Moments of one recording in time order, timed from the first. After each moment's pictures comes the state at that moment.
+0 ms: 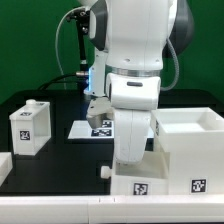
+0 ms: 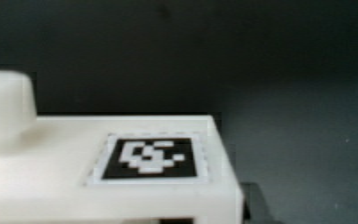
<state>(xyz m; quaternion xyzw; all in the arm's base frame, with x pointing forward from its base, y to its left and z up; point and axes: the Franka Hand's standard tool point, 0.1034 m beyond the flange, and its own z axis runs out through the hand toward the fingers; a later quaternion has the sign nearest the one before) 0.556 -0.003 0.023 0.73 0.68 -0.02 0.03</state>
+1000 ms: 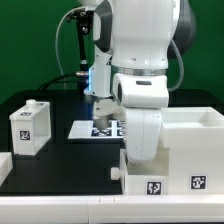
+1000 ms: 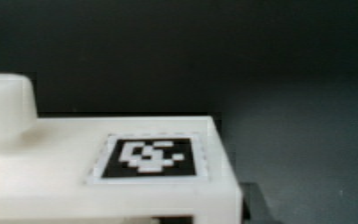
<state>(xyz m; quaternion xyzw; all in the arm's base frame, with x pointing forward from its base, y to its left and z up) 0.556 0.007 0.022 0.70 0.71 -0.01 0.03</state>
